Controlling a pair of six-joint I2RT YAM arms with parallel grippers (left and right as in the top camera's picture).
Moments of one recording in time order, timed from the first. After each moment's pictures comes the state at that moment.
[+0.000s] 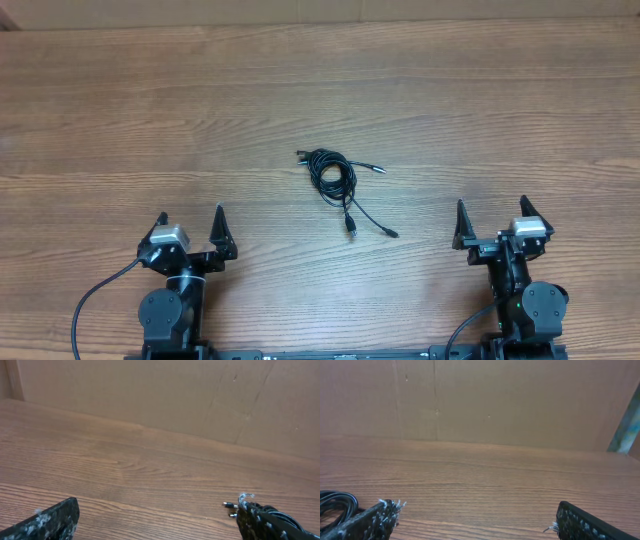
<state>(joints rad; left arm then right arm) 0.01 0.02 0.01 -0.08 -0.02 -0.21 0.02 0.01 0.02 -0.04 -0.03 -0.05</state>
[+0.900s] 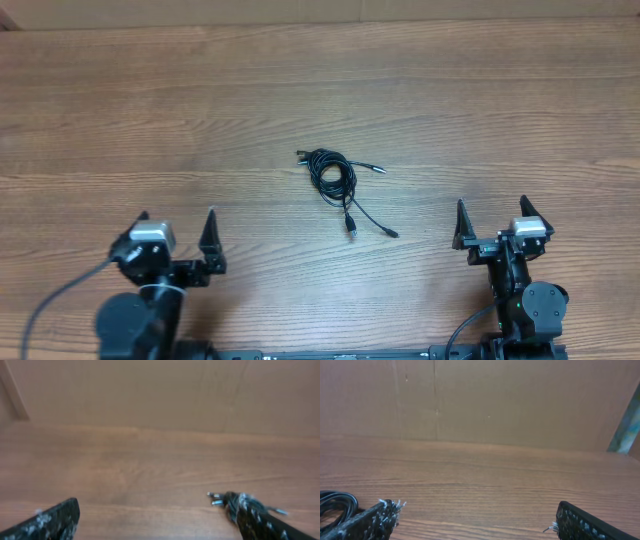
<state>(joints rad) 0.01 0.21 0.55 -0.56 0.04 -0.09 0.02 0.01 0.02 -0.03 -0.03 -0.05</state>
